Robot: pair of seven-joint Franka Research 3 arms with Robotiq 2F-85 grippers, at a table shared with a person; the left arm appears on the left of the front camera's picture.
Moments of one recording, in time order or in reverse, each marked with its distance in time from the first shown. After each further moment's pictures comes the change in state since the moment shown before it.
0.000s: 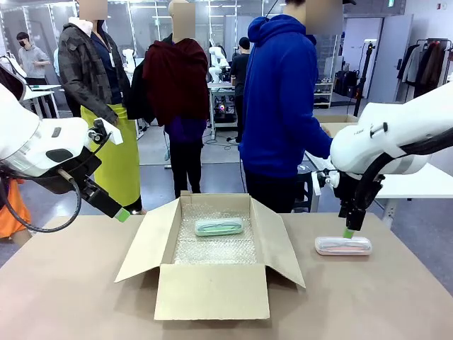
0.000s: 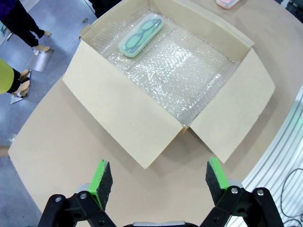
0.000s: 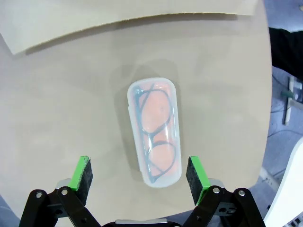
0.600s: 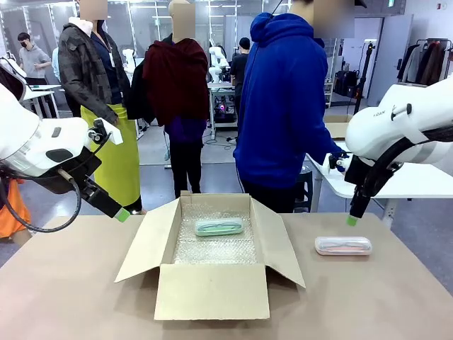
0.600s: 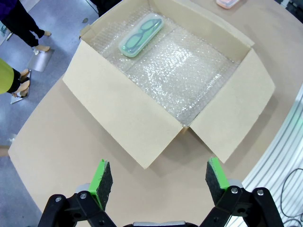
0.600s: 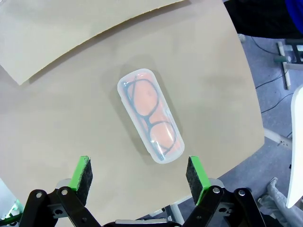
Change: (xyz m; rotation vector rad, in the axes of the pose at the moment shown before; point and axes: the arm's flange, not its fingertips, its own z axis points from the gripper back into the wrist) left arm 0.000 0.000 0.000 0.000 0.000 0.000; right arm -0.020 0.015 0.051 -0.062 -0.082 -0.295
